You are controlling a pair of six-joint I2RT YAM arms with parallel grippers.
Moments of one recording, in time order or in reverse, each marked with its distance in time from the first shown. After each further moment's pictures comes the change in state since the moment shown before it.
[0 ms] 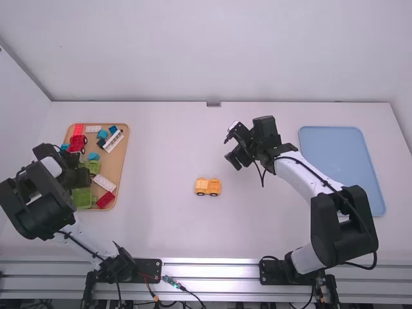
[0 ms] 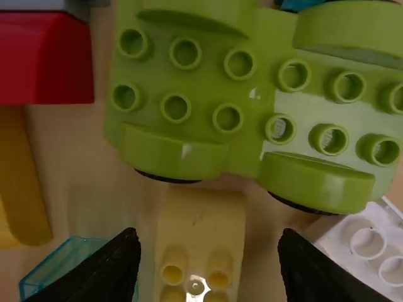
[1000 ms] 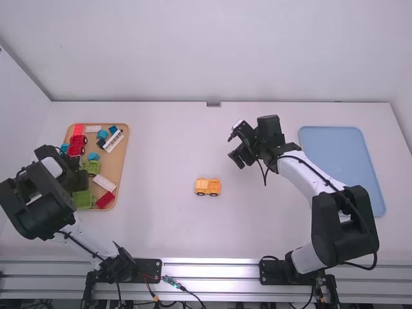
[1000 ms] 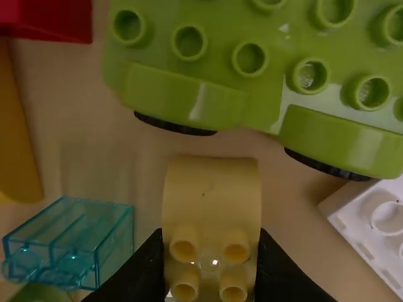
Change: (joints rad) left arm -0.001 0.000 -0.004 -0.051 -0.052 -0.053; right arm -0.031 0.000 0.000 0.000 -0.001 -0.003
